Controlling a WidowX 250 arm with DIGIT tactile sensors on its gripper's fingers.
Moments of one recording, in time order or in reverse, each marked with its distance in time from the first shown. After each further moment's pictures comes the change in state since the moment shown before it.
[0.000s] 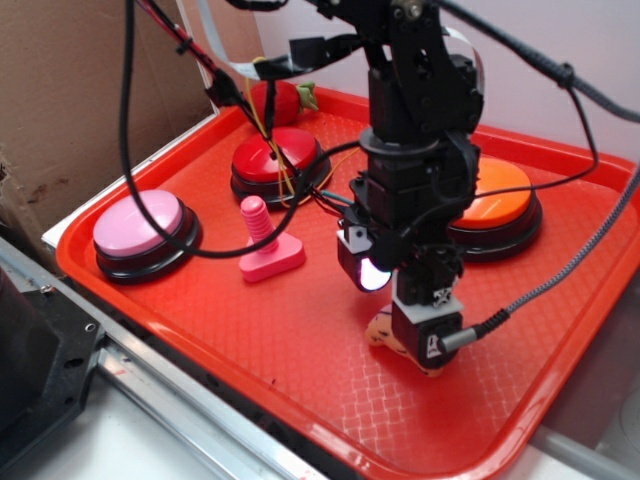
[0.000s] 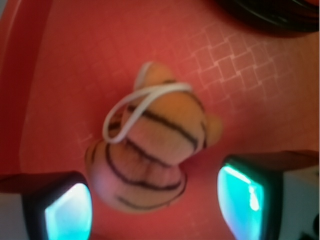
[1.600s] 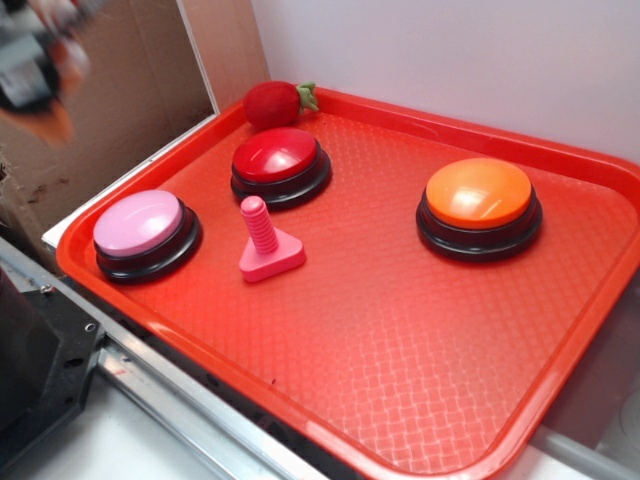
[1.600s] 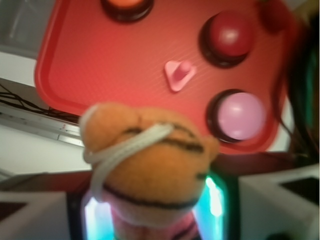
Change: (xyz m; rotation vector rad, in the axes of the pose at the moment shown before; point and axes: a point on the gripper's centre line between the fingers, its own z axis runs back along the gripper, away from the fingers) arm -0.174 0.029 0.189 0.141 -0.187 0.141
